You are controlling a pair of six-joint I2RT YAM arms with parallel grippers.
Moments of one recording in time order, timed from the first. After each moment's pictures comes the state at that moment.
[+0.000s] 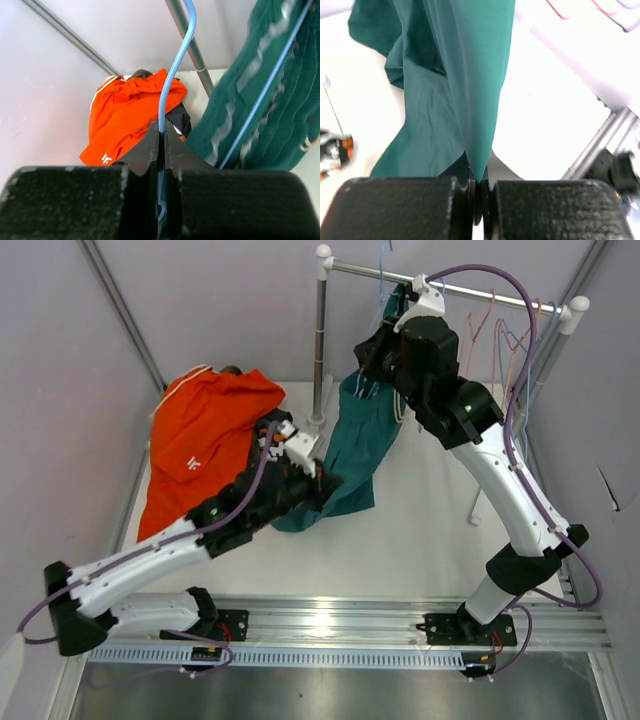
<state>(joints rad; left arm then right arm) -0.95 1.17 1.11 -0.17 -0.12 -0.30 0.69 1.65 2.16 -0.62 0.34 0.51</state>
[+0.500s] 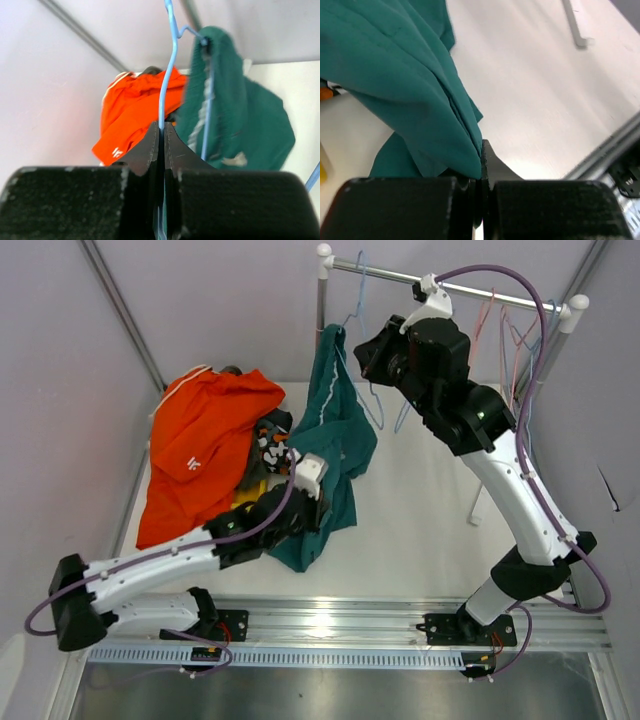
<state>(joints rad) -1.08 1.01 0.80 -0.20 -0.37 -0.38 0.71 1.62 2.20 -0.67 0.32 0.53</state>
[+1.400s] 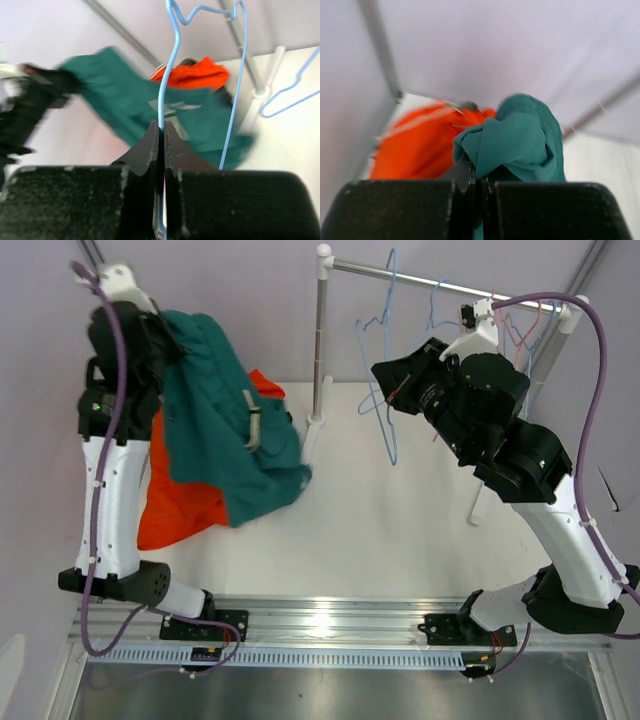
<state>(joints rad) -0.19 1.43 2.02 -0.72 -0.34 -0.22 0.90 1.38 2.09 -0.72 0.46 0.66</state>
